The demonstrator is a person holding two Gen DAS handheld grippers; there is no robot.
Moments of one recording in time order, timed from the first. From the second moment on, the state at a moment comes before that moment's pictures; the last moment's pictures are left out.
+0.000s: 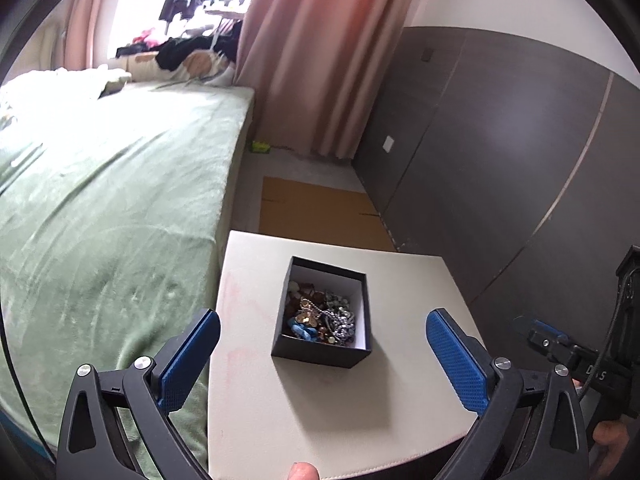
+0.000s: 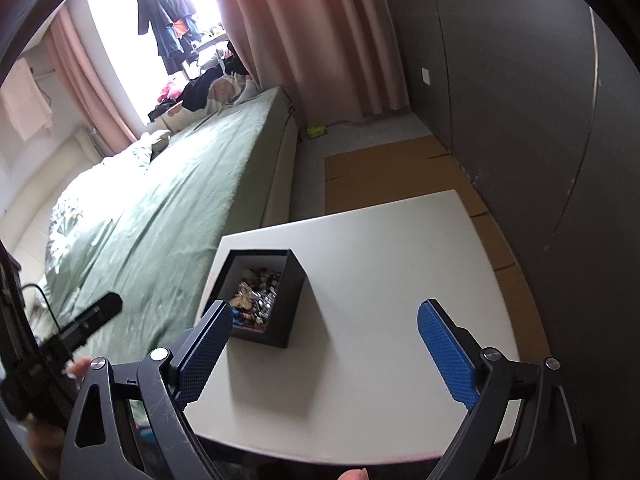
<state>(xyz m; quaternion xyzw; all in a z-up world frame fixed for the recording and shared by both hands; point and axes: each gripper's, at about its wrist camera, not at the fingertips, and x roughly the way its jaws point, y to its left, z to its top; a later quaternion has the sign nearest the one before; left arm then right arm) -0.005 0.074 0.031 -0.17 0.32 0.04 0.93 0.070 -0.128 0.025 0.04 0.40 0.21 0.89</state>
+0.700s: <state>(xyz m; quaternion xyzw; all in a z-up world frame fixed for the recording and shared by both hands) -0.037 0.046 0.038 -0.10 0.30 0.04 0.95 0.039 -0.153 0.028 0.03 0.38 0.23 0.89</state>
